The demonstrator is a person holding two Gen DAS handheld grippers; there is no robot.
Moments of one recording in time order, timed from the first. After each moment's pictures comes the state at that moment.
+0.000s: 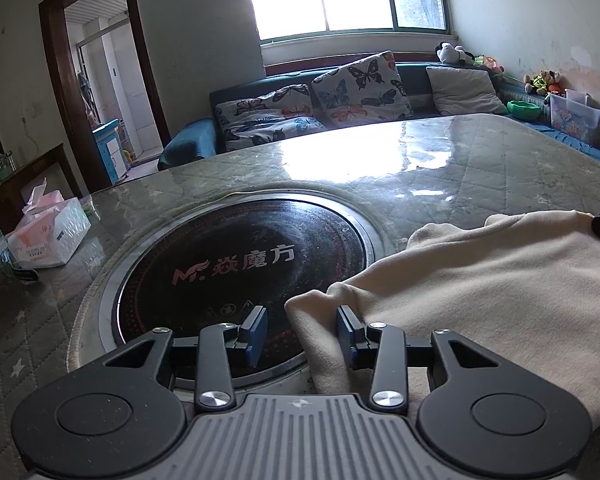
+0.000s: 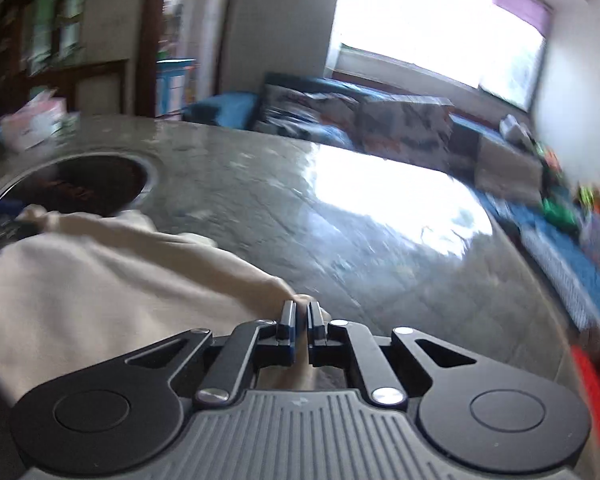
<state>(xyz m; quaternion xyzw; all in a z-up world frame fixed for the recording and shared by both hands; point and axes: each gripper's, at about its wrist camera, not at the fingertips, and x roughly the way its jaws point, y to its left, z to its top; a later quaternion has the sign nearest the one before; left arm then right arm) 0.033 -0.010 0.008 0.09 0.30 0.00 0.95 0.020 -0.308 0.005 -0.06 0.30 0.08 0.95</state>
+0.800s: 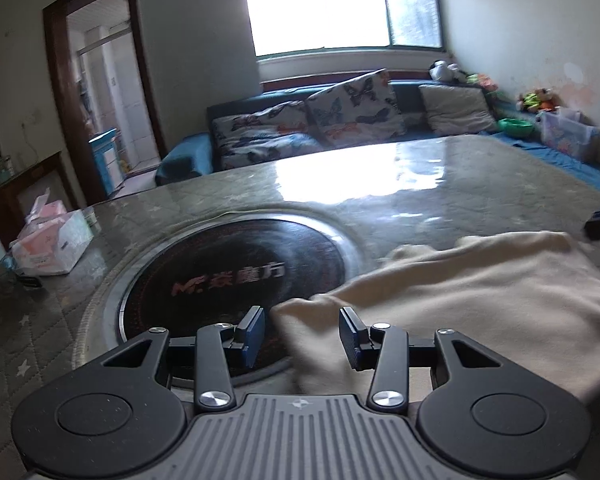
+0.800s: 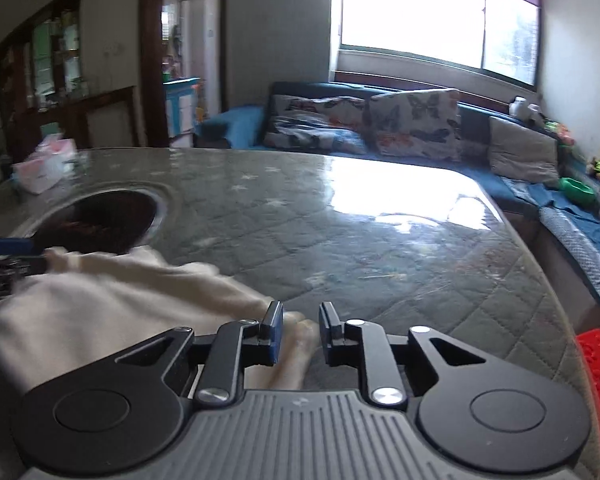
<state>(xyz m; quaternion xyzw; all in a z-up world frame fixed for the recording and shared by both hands) 0.008 -0.018 0.025 0.08 0.28 -0.03 0.96 -0.004 -0.319 0.033 -0.06 0.30 0.14 0.94</state>
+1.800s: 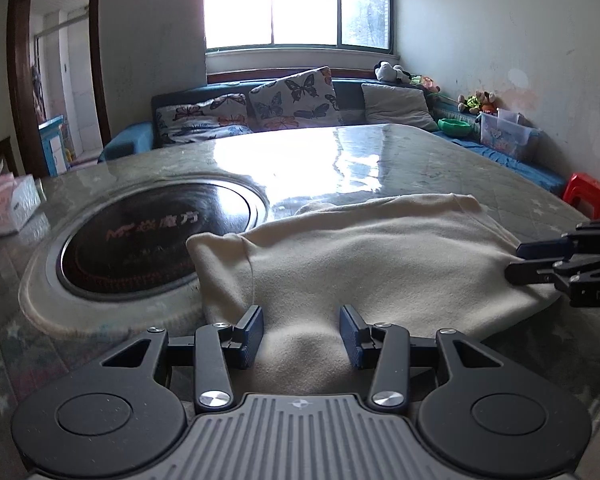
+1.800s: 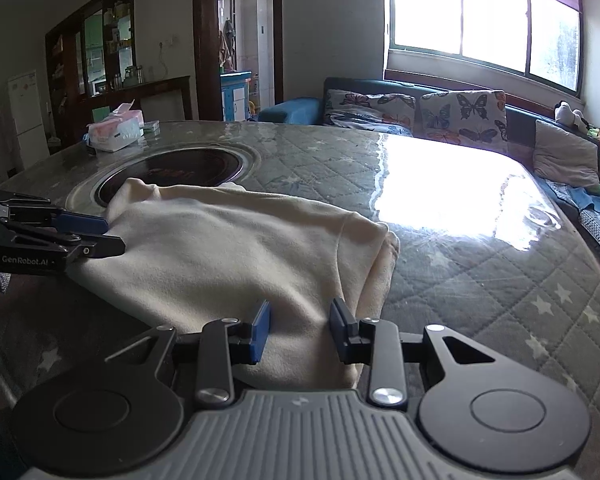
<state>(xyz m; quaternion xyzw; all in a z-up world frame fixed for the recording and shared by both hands) -0.049 -0.030 0.006 0.04 0.30 -0.11 0.95 -0.079 -0.321 0.002 -0.06 0.30 0.20 0.93</state>
